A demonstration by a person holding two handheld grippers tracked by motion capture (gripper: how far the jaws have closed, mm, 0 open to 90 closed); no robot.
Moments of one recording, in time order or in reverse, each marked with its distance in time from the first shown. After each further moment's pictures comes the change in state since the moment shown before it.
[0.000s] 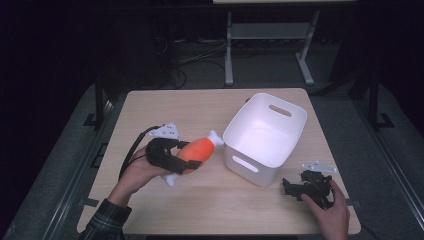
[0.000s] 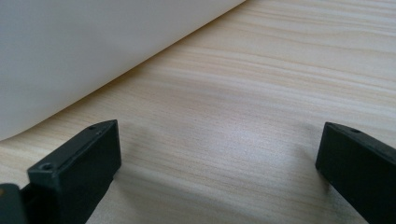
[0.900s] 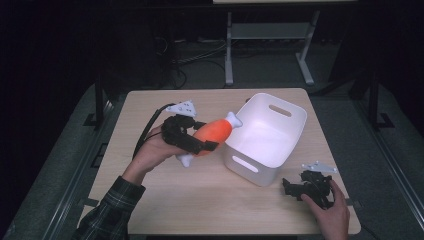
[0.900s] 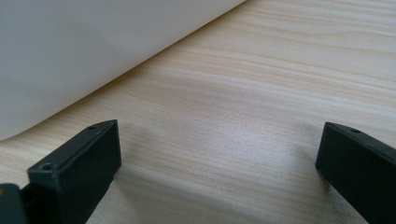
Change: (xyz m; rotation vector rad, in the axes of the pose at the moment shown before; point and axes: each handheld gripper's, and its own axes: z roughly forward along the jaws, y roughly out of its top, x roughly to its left) left arm 0.003 0.068 0.014 -0.030 -0.045 0.059; right arm 0.000 0.000 0.000 0.000 0.000 0.000
